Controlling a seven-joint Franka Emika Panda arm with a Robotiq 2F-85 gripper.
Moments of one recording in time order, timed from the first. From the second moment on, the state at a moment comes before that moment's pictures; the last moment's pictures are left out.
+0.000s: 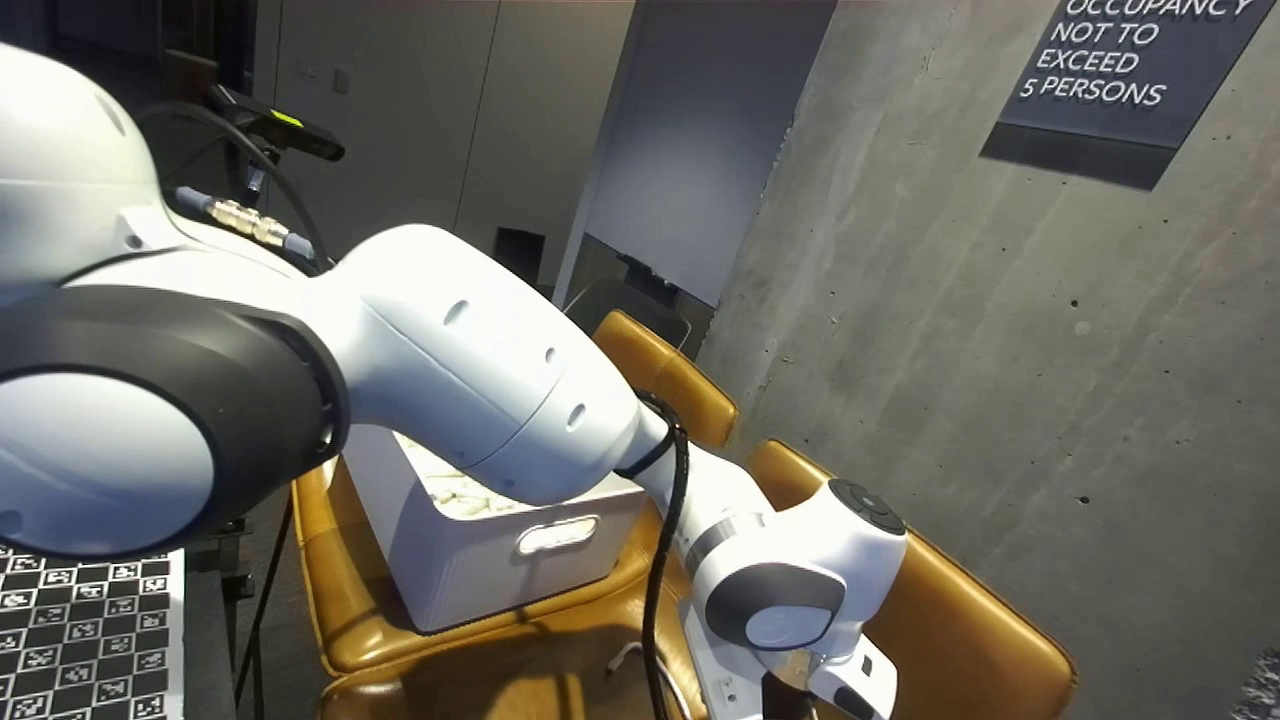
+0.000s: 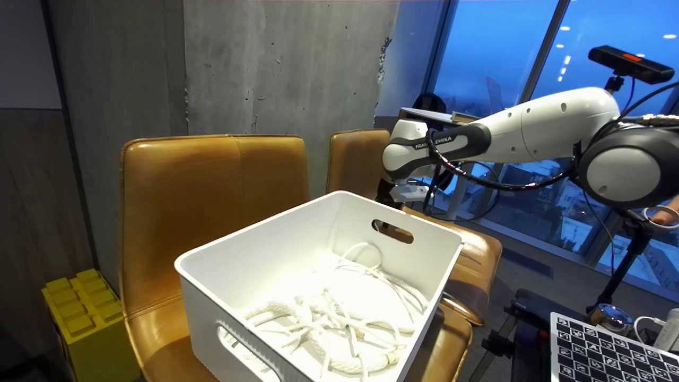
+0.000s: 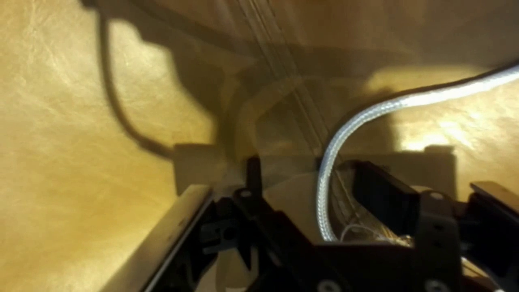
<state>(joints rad) -0.31 1.40 -0.13 -0.68 0.14 2.16 0.04</state>
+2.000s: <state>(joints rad) -0.20 0.97 -0.09 -0.76 0.11 1.76 -0.18</state>
